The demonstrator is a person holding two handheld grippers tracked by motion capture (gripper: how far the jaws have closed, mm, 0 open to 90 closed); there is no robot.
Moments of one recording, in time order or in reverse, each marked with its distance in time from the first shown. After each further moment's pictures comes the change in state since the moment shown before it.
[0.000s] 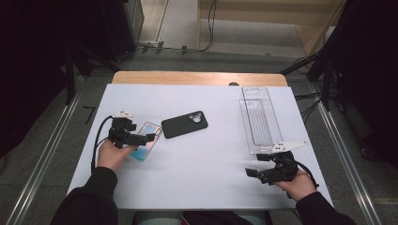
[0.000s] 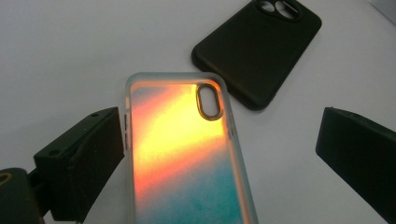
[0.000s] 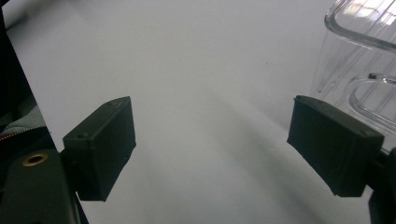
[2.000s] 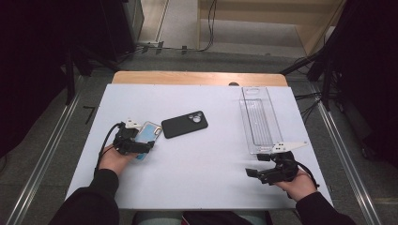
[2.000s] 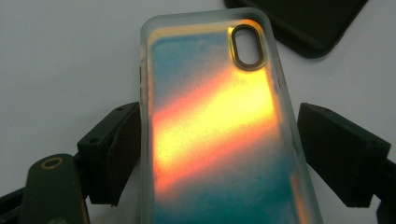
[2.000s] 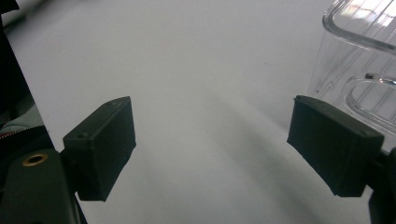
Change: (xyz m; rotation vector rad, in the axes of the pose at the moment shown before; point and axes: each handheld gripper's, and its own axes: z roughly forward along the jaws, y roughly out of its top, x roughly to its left) left arm -0.006 -0.022 0.020 0.089 0.175 0.099; right arm 0.000 0.000 -0.001 -0.002 -0.006 -0.010
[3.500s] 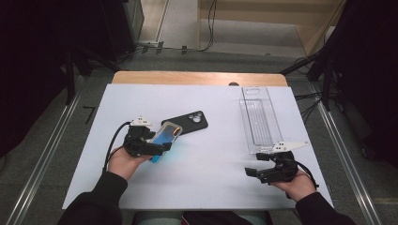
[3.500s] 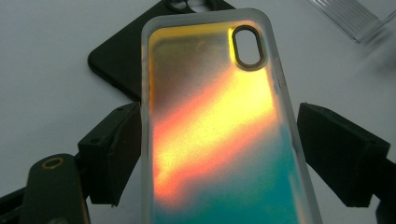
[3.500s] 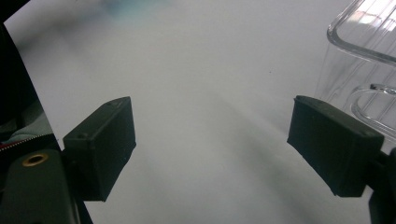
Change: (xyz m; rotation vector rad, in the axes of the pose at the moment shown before) left arm -0.063 0.032 -0.039 -0.059 -0.240 -0.020; right arm 0.003 0.002 -0.001 -0.025 0.009 0.011
